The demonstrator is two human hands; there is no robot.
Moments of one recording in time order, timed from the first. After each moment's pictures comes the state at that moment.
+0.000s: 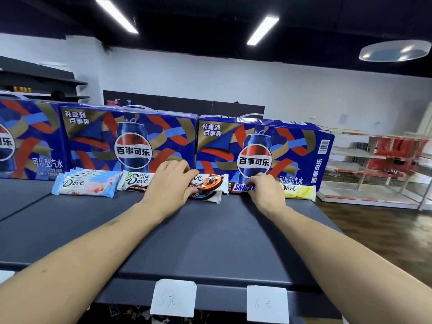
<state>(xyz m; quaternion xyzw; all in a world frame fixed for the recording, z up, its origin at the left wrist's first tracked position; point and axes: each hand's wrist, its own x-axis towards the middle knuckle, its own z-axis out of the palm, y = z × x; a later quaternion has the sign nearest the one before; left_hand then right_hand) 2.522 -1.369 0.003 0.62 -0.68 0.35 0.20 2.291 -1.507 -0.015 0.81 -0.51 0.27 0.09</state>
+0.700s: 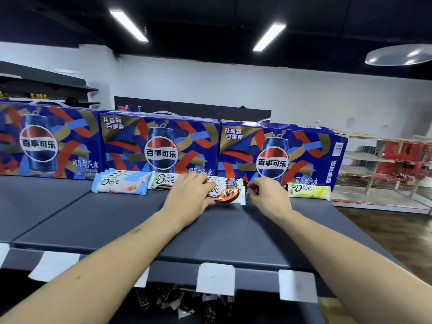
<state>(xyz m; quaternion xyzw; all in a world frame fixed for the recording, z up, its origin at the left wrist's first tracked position) 2.528 -1.326 -0.004 0.62 -0.70 0.31 0.18 2.326 -1.447 -0.012 0.82 -0.46 0.34 0.05</state>
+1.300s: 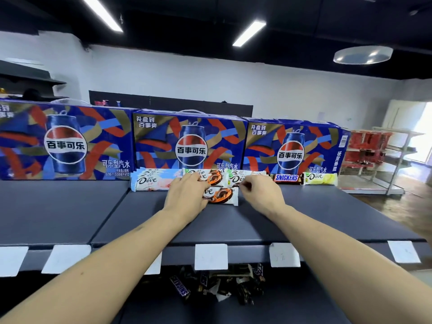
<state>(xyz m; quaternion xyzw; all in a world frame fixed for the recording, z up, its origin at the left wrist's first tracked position) 2.638 -1.269 -0.012 0.66 -0.70 0.21 0.19 2.438 -1.353 -0.010 0.80 -0.51 0.30 0.04</state>
